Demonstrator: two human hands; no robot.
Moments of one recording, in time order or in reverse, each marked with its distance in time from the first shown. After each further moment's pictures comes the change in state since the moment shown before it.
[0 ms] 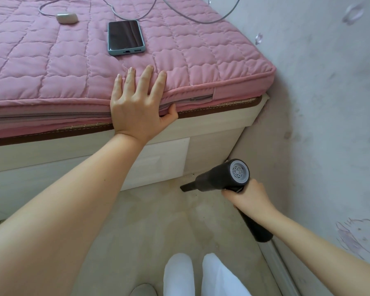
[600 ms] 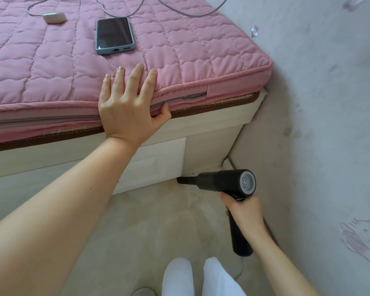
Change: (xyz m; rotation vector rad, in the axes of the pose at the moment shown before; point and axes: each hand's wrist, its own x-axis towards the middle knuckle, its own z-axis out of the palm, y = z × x) left_hand -0.001 0.002 0.000 0.009 0.013 -0.010; right_hand -0.013 0.021 0.041 0.467 0.231 0.268
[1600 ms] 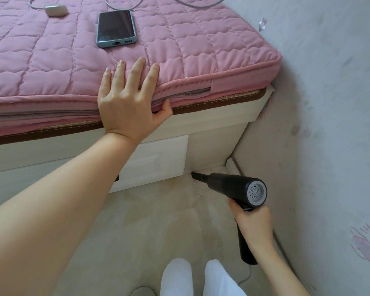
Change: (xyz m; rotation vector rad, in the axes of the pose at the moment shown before) left_hand -0.001 -0.001 0.001 0.018 -0.007 0.009; right_hand -0.001 0.030 -0.005 -0.086 0.147 -0.117
